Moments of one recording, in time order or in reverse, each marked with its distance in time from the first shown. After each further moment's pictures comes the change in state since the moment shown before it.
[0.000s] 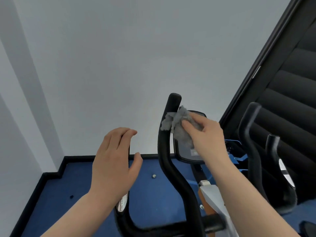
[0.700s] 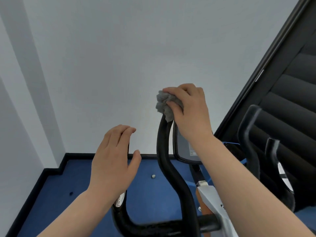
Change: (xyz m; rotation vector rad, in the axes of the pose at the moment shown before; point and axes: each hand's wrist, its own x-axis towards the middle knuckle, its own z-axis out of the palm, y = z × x) left_hand -0.005 0.009 -0.005 -0.014 -0.059 -0.062; right_hand 0.040 -0.026 0.017 -0.418 0.045 -0.493
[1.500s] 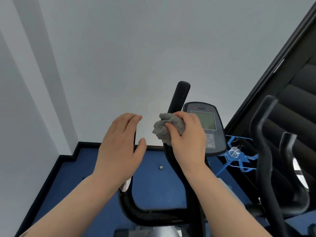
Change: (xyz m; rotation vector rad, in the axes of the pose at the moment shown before) left_hand 0.001 0.004 -0.006 0.003 -0.058 -0.021; right_hand -0.077 -0.003 0.038 0.170 0.038 0.317
